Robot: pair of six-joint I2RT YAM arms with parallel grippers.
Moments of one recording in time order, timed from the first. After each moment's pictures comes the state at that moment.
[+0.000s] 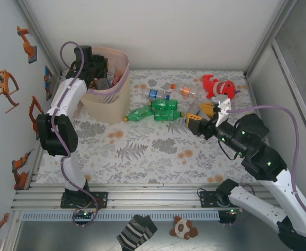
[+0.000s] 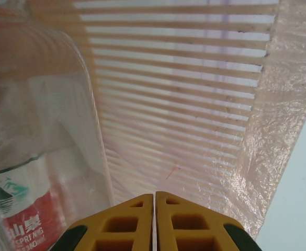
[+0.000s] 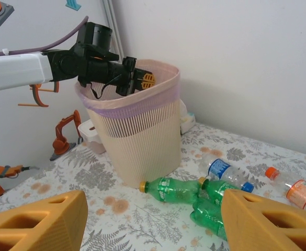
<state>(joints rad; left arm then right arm) -0.18 1.93 1.77 -0.33 0.15 -1.52 0.69 0.69 1.08 -0.49 -0.08 0.14</state>
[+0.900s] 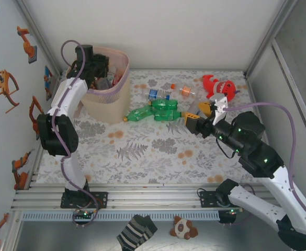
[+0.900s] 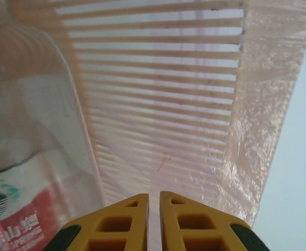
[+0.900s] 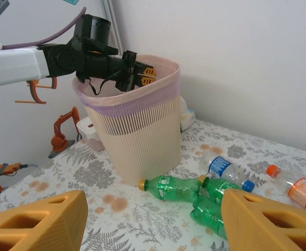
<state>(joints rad) -0.19 1.92 1.79 -0.35 0.15 -1.44 0.69 0.72 1.08 -0.48 -0.09 0.14</state>
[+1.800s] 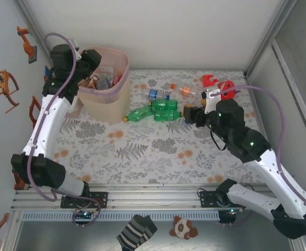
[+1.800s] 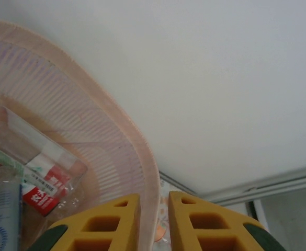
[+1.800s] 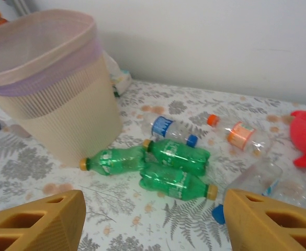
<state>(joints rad) -0.20 1.47 1.62 -0.42 0.17 -0.81 0.67 0.92 1.17 -0.62 0.18 0.23</state>
